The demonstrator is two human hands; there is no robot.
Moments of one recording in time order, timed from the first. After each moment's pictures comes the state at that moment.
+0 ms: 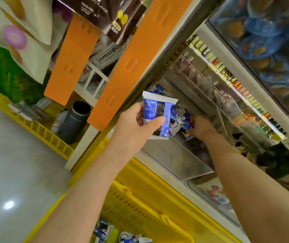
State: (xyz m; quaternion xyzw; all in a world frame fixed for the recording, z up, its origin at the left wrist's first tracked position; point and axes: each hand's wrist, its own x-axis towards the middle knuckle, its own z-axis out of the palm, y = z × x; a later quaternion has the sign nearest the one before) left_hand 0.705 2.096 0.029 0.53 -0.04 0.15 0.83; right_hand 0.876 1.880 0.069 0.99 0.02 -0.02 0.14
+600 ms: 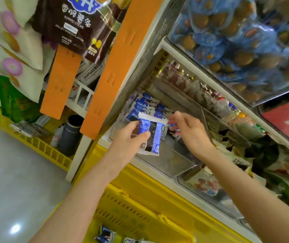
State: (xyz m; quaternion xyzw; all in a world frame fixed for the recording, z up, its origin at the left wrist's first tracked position) left_hand 0.689 2.072 0.032 0.58 -0.03 0.05 0.81; right_hand 0.758 1.920 0.107 0.94 0.13 0.07 -0.31
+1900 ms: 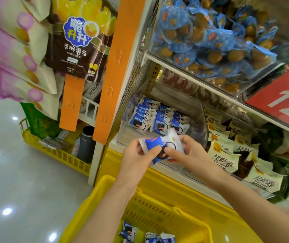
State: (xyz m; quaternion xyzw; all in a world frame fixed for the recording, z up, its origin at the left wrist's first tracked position) left_hand 0.642 2.045 0.048 0.59 0.07 0.06 0.80; right_hand 0.676 1.896 0.100 0.87 0.10 -0.12 -0.48
